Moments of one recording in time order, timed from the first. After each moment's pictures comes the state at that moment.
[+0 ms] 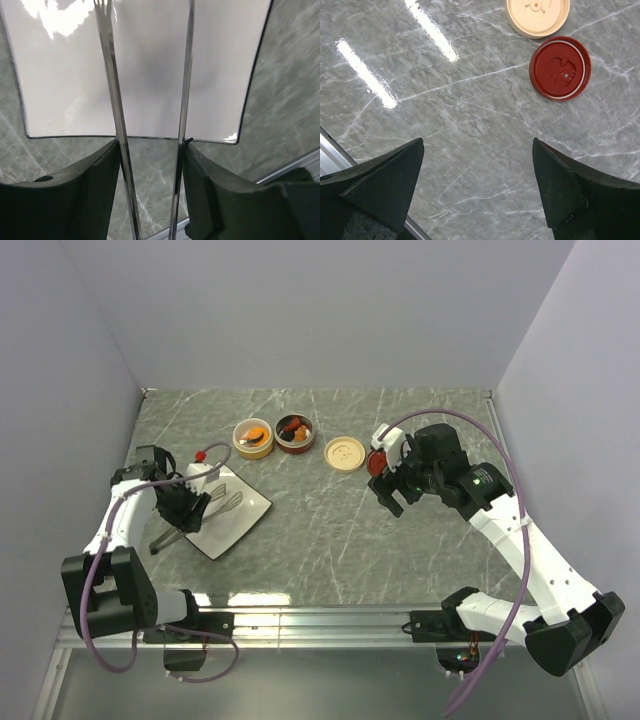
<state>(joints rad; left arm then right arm) 0.18 1.28 0.93 -0.94 0.34 0.75 0.49 1.10 1.19 -0.86 -0.18 -0.39</state>
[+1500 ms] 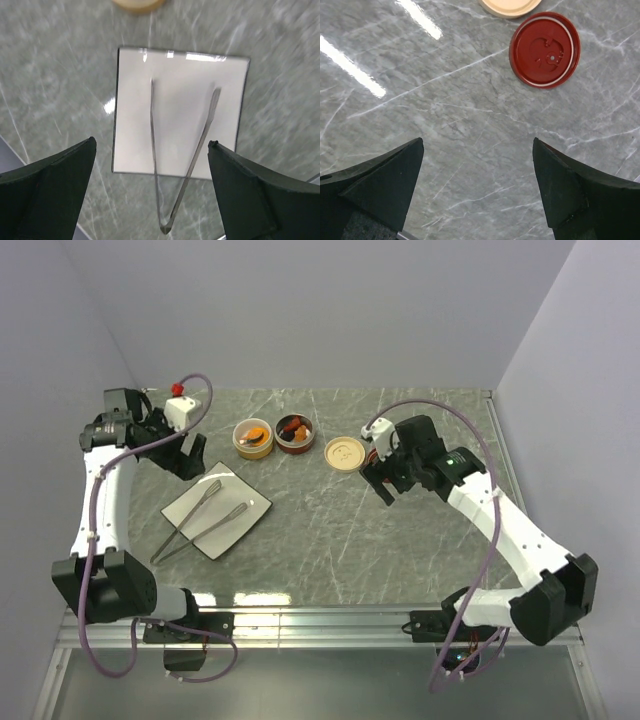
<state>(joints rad) 0.18 1.38 1.39 -1.02 0.48 0.67 0.49 1.25 1.21 -0.80 -0.04 -0.34</state>
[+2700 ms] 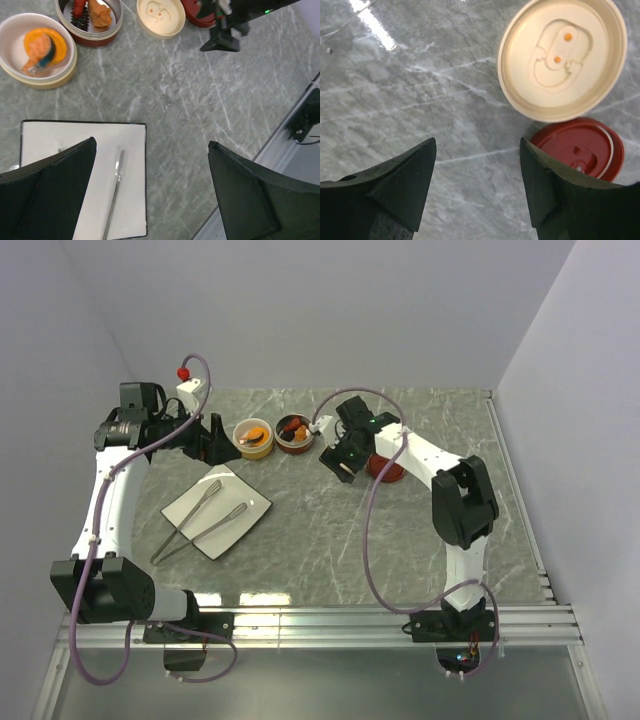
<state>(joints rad) 0.07 1.36 1.42 -0.87 0.82 0.26 0.52 1.96 1.60 -0.74 -0.14 -0.48</state>
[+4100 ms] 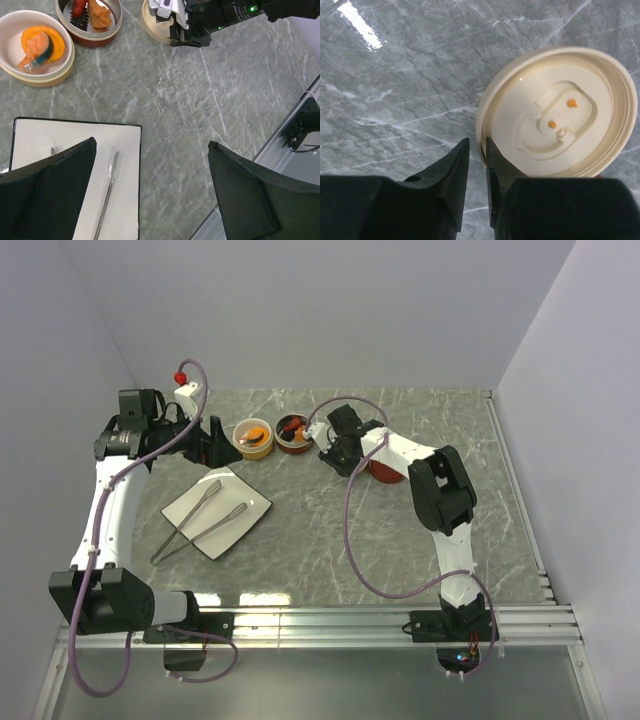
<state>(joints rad) 0.07 1.32 1.35 -0.81 0.82 0.19 0.53 2.16 1.64 -0.60 -0.11 -0.51</state>
